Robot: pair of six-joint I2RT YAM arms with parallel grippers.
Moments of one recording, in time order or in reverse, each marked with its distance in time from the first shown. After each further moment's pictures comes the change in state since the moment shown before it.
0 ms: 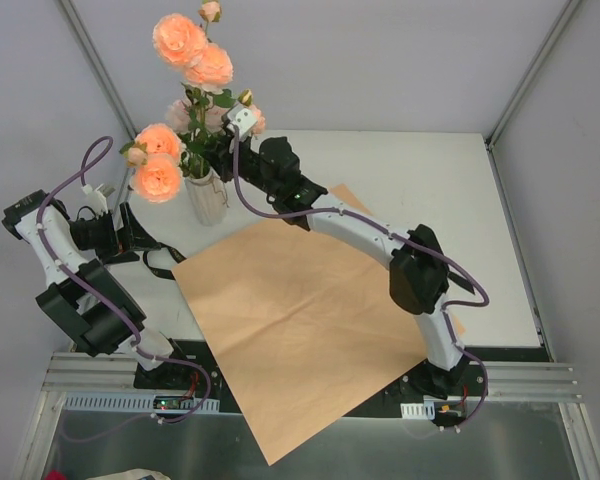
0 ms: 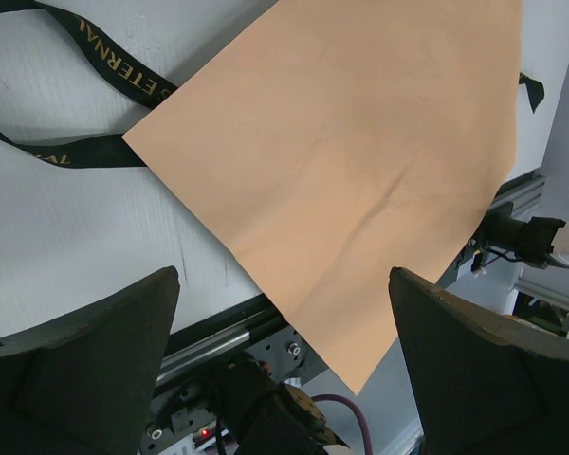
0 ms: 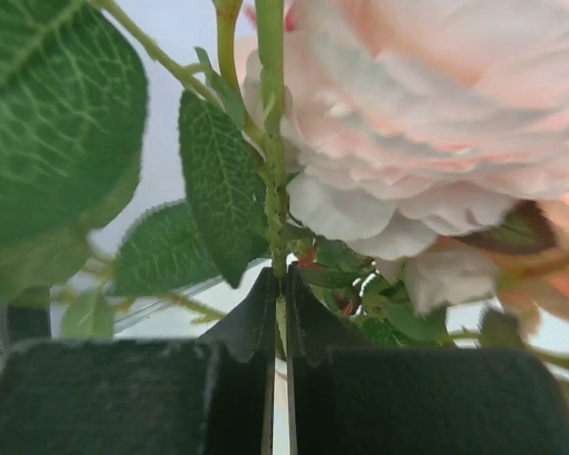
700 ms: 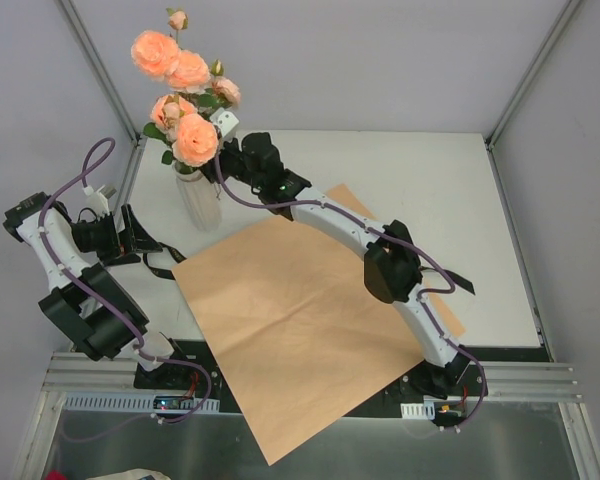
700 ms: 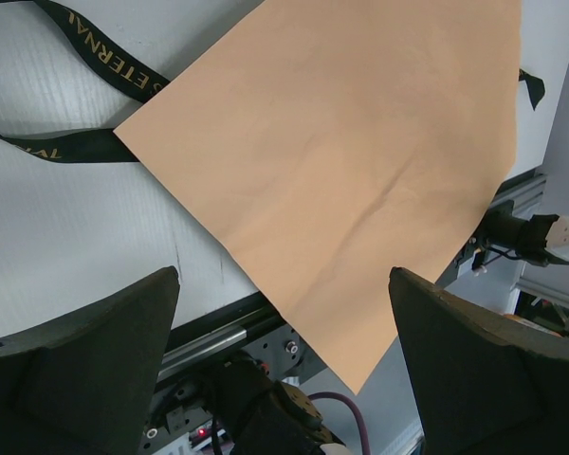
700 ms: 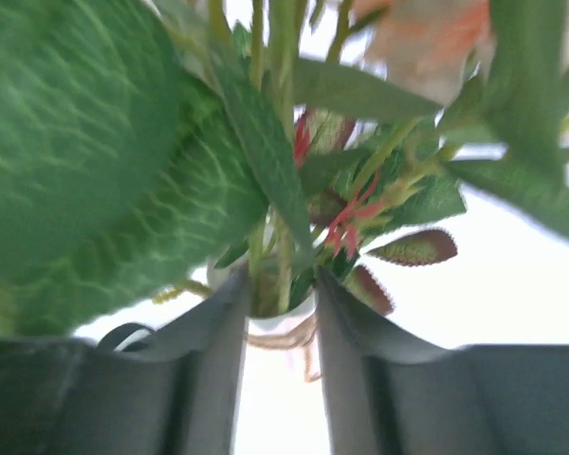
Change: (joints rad) left arm 0.000 -0.042 -0.024 -0.004 0.000 0.003; right arm -0.027 0.249 0.330 -0.232 -0.054 -0.040
